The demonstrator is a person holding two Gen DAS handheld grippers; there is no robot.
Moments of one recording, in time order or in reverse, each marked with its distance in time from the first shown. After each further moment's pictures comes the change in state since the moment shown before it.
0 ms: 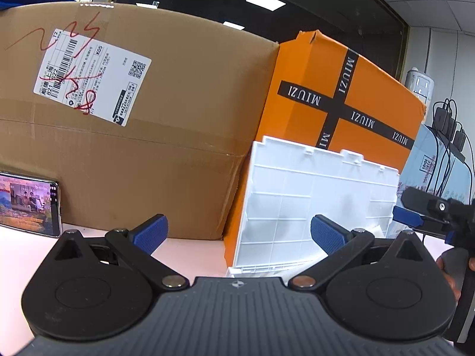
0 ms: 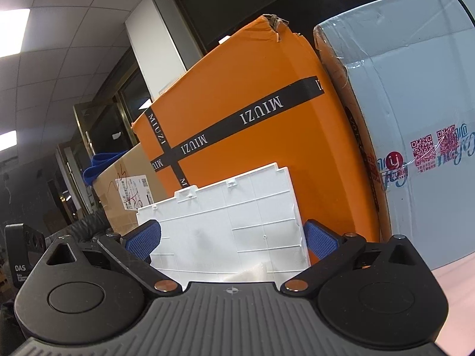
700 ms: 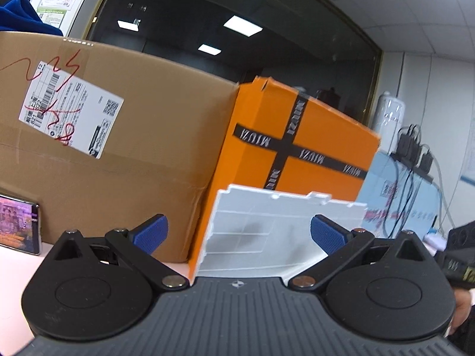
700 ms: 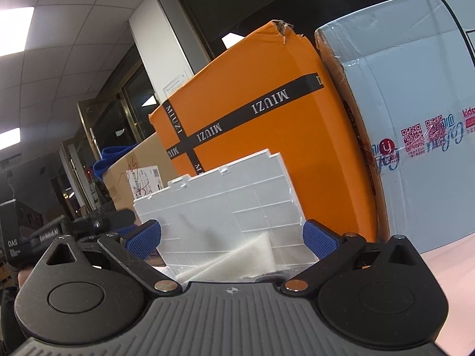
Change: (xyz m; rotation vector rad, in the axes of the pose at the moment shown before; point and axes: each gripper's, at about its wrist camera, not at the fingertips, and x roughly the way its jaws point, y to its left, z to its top) left arm -0.032 -0.015 0.010 -0.019 -0.120 -0.136; right arm -0.021 0.011 -0.013 -0.003 0.017 0.015
